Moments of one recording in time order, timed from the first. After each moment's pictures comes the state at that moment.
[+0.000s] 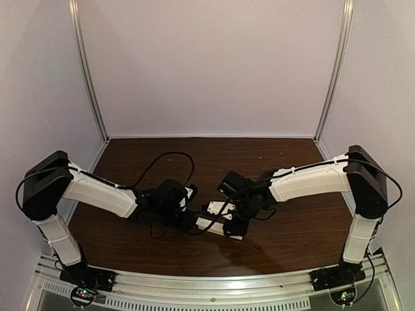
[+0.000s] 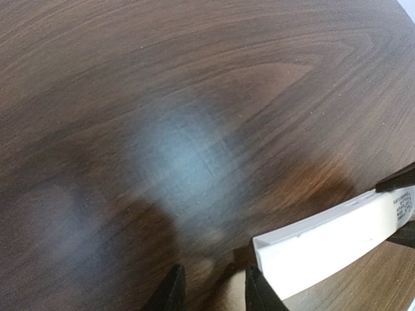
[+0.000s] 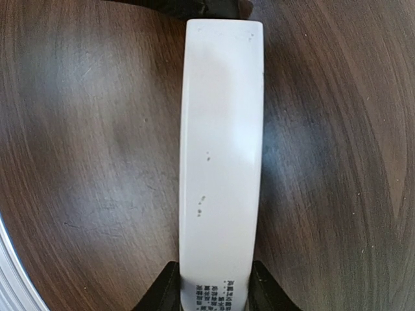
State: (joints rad) left arm -0.98 1.73 0.81 0.03 -0.06 -0.46; right arm 1.00 1.85 1.19 -0.56 -0.11 -0.24
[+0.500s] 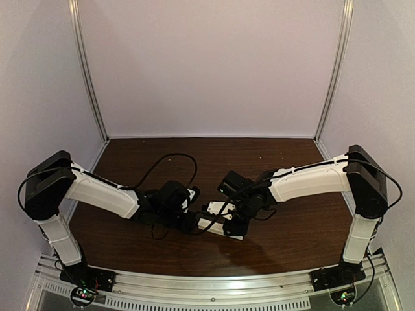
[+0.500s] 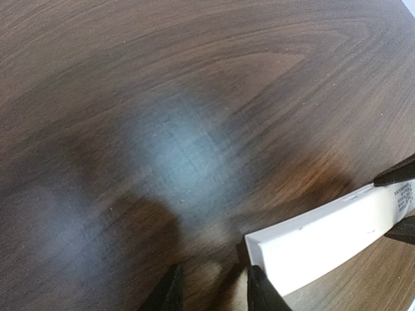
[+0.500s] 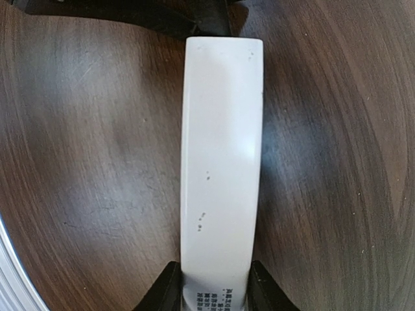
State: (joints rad) left arm -1.00 1.75 0.82 0.03 -0.05 -0.45; right arm 1.00 1.85 1.19 -0.56 -0.11 -0.24
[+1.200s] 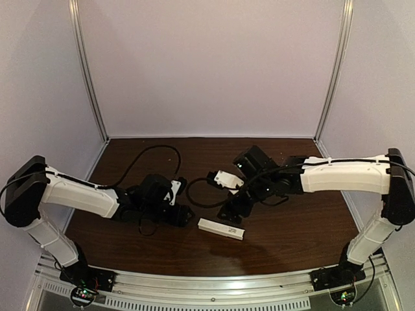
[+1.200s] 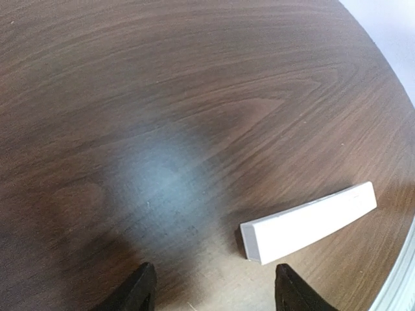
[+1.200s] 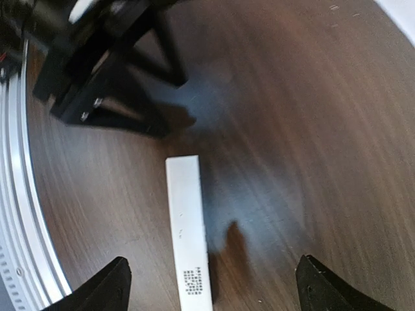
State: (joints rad) left arm -0.93 1.57 0.71 0.09 -0.01 -0.48; right arm 0.98 1.64 1.17 -0.47 -0.10 -0.15
